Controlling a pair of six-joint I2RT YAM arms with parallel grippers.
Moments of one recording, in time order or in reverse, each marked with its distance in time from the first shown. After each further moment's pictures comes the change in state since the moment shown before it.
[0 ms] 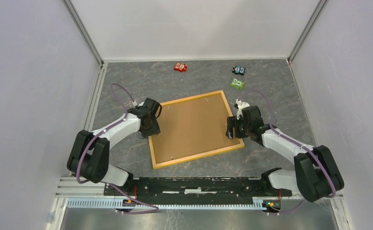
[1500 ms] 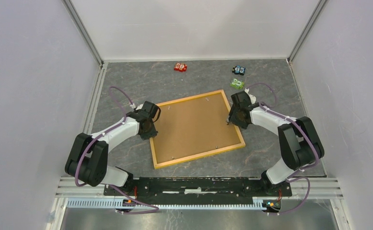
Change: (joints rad) left arm 0.000 -0.034 -0.069 0.050 -0.005 -0.009; right arm 0.011 0.375 0.404 -0.295 0.315 0.519
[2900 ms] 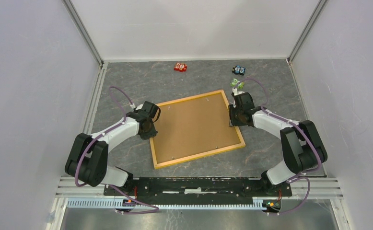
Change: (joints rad) left arm 0.000 -0.002 0.000 -0.003 -0.003 0.001; right arm -0.012 -0.060 -0.084 0.149 -0.142 -0.484
